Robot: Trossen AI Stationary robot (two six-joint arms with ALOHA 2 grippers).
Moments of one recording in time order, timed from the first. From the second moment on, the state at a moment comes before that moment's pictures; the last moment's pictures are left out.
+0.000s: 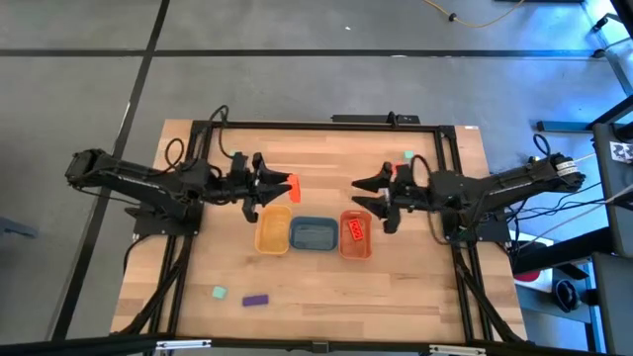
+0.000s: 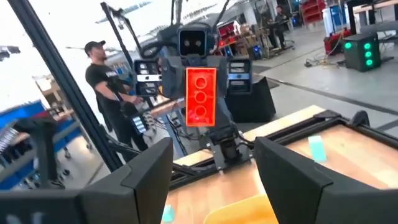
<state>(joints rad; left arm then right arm) -0.12 1.00 0.69 0.57 -0.21 -0.36 0.21 1.09 0.75 0.42 0.27 0.37</state>
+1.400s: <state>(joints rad) -0.11 1.27 0.86 0.56 -0.16 -0.33 0.17 1.43 1.03 0.29 0.13 0.44</state>
